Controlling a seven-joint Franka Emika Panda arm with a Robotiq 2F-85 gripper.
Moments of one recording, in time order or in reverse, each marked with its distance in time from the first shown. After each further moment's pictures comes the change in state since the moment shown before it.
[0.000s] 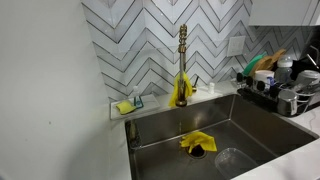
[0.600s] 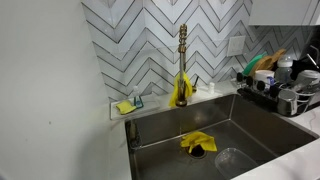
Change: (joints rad) arm -0.037 0.067 -0.024 0.020 -0.024 0.019 0.095
